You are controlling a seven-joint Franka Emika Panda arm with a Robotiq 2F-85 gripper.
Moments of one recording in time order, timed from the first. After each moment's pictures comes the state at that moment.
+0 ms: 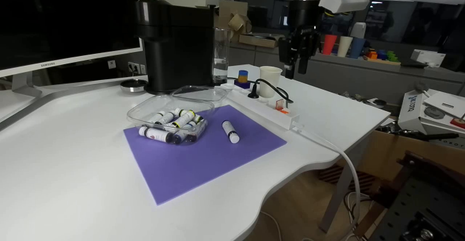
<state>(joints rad) -0.24 0.16 -0.21 -2.41 -0.14 2.62 -0.40</state>
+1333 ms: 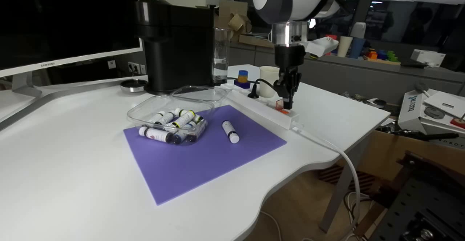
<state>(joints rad) -0.30 0.48 -0.15 -2.21 -0.14 2.61 -0.58</state>
